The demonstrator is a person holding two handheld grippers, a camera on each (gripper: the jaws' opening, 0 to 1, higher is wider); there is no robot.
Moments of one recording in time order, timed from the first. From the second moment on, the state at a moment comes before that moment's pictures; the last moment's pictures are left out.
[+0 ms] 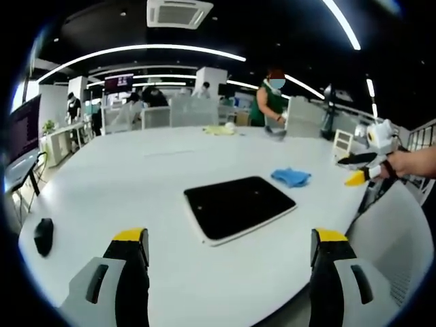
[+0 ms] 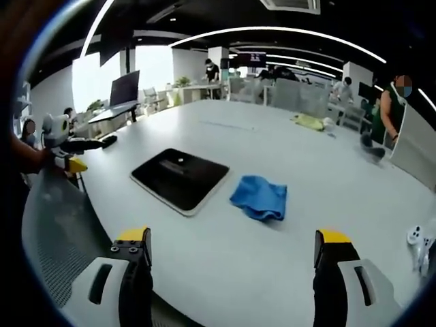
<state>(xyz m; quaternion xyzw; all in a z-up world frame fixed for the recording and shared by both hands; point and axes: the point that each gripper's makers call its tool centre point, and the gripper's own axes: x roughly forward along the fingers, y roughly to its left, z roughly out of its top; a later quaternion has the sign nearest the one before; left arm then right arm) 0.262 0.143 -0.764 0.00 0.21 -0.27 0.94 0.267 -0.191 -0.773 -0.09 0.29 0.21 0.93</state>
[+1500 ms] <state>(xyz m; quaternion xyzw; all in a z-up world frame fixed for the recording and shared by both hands) 0.262 0.144 -0.764 -0.01 0.21 -0.27 0.94 0.340 -0.209 -0.703 -0.11 0.40 0.23 0.88</state>
